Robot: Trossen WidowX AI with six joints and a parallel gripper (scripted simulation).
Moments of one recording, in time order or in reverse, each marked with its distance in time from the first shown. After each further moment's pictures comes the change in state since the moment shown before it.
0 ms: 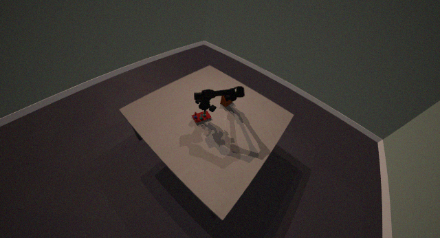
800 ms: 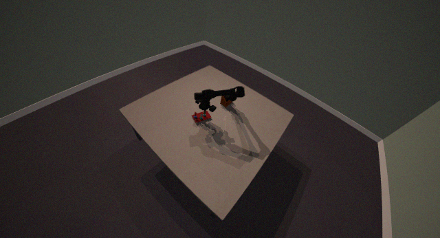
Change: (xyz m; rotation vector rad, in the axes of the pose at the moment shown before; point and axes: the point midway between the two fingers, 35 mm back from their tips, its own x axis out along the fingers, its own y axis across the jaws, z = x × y) arm 0.002 0.000 -0.001 0.005 -0.006 -0.003
